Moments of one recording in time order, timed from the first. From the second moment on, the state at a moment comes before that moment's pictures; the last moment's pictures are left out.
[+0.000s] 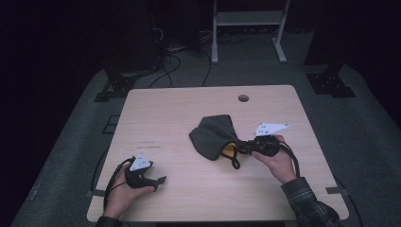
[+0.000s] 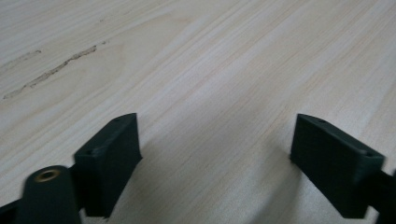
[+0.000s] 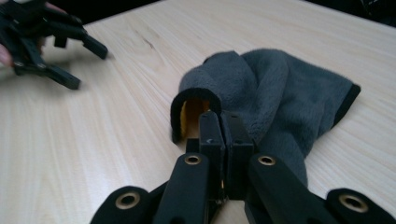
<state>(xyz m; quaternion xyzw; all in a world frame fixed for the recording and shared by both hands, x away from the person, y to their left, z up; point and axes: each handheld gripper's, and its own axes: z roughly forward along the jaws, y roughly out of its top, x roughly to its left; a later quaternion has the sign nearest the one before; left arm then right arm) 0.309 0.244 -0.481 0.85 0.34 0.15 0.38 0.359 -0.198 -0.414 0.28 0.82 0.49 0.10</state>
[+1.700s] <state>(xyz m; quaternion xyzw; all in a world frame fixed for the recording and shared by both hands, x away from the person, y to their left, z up) 0.302 0.201 -0.460 0.84 0.28 0.13 0.44 0.350 -0.245 -0.347 0.30 0.75 0.55 0.22</state>
